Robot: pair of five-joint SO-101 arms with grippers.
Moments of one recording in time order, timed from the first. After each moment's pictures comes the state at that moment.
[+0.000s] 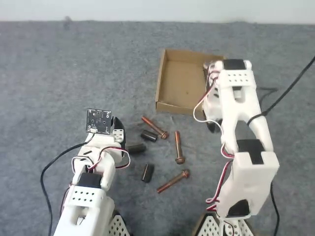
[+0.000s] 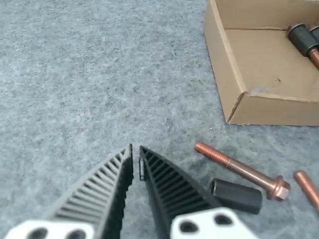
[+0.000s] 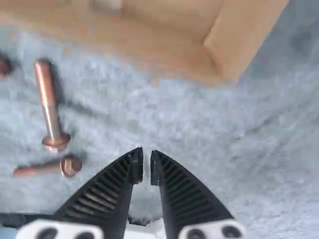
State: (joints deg) left arm 0.1 -66.3 97.0 15.0 4.8; right arm -7.3 20.3 -7.8 99.6 8.7
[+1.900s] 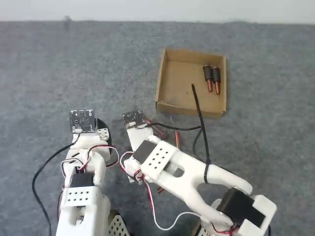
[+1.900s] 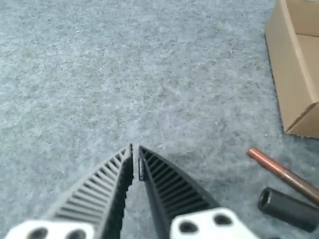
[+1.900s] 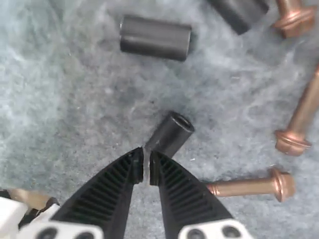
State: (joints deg) left arm -10.1 -66.3 97.0 16.4 4.4; right arm -60.4 -5.9 33.2 64.5 -36.8
